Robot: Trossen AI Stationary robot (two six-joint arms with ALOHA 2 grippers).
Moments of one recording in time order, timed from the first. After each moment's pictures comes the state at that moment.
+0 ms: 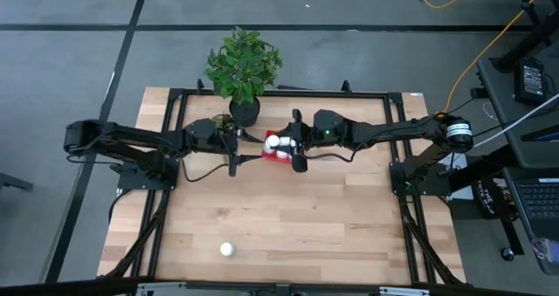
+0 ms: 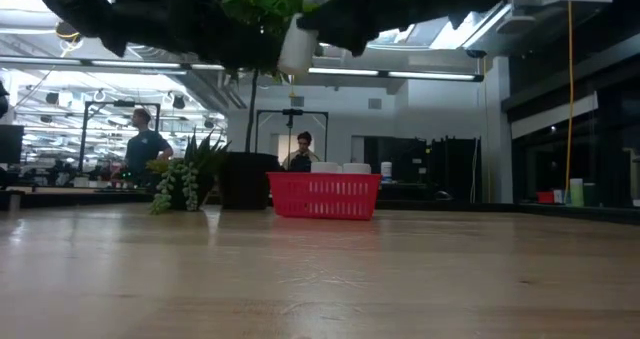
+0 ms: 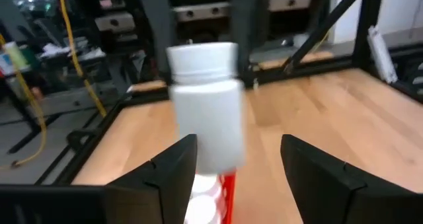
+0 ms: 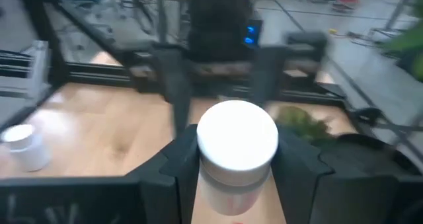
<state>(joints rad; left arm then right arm) 0.18 1.14 0.46 0.54 0.16 0.19 -0.11 1.58 1.04 0.31 -0.12 -0.11</state>
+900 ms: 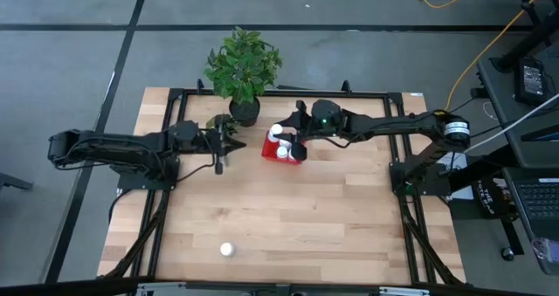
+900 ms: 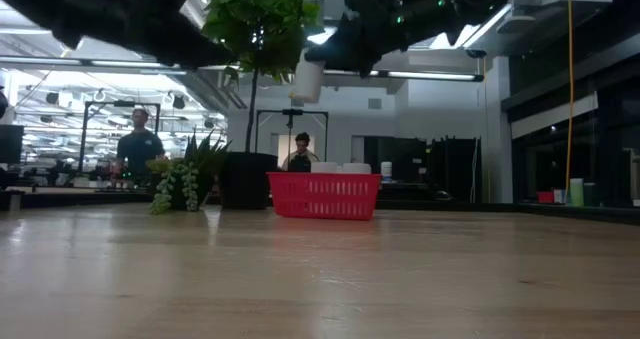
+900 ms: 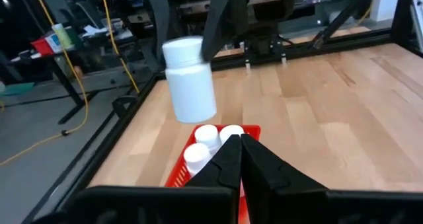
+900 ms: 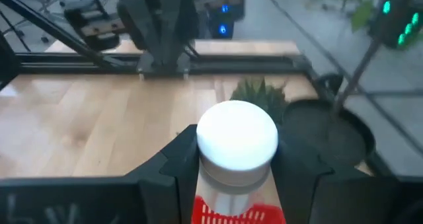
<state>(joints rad) 0.18 0.82 0.36 0.27 0.03 0.20 -0.22 1.59 1.04 0.25 -0.12 -0.09</state>
